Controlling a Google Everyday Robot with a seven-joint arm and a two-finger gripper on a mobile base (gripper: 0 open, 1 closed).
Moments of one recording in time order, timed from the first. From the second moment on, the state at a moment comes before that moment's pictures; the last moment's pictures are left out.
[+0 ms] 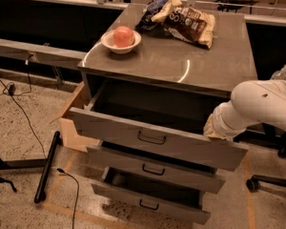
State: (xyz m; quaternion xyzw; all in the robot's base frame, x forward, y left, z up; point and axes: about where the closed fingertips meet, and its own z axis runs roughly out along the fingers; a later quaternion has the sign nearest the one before) arm 0.560 -0.232 0.679 -0.67 0.71 -0.07 0.19
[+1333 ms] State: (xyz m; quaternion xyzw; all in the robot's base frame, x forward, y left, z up) arm 0.449 -0.212 0.679 -0.66 0.73 0.15 0.04
